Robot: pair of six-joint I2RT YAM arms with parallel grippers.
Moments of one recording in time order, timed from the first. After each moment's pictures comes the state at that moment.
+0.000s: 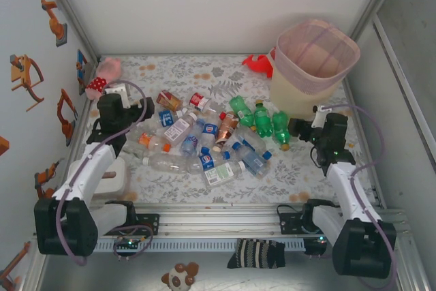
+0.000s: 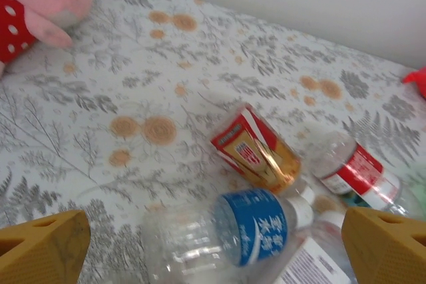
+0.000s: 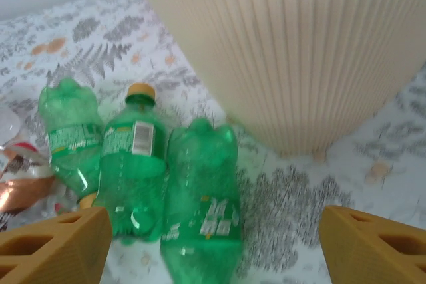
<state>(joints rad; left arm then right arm) -0.11 1.09 0.77 -0.23 0.05 -0.31 -0.07 0.94 0.54 -0.26 -0.30 0.24</state>
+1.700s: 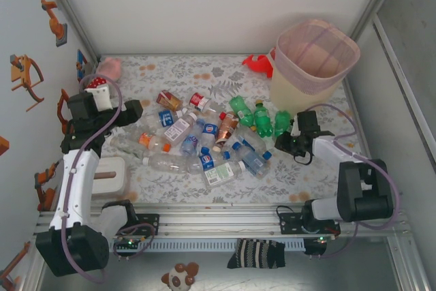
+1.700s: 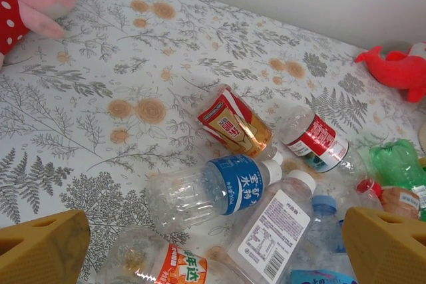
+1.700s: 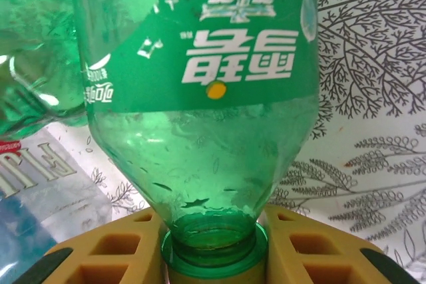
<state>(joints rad) 0.10 0.99 0.89 -0.51 0.32 -0.17 0.11 1.35 0.63 -0.40 -0.28 0.39</state>
